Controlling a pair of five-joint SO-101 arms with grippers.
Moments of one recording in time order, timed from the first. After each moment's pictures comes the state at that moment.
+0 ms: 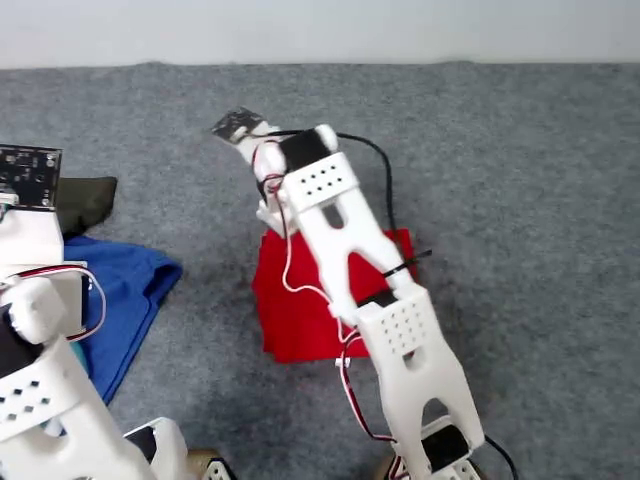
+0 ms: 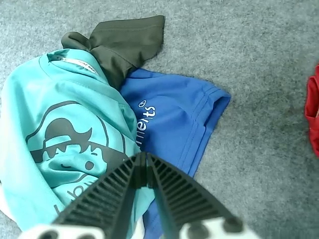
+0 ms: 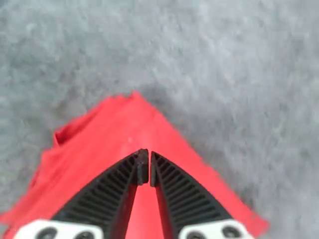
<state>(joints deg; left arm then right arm) -30.8 -43.4 13.2 99.4 -17.7 -31.2 50.6 -62.3 100.5 19.5</state>
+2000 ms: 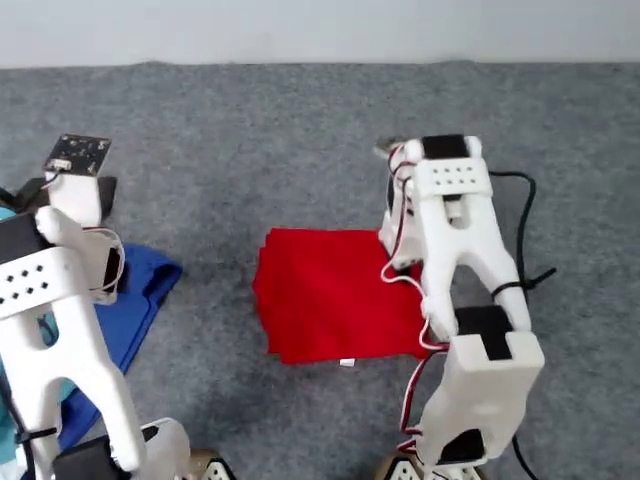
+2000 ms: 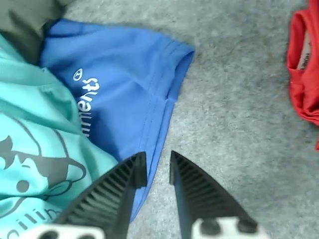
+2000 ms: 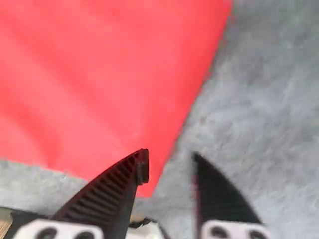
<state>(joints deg) -25.5 -21.1 14.5 98.9 -17.2 -9.3 18.9 -9.1 100.5 12.0</state>
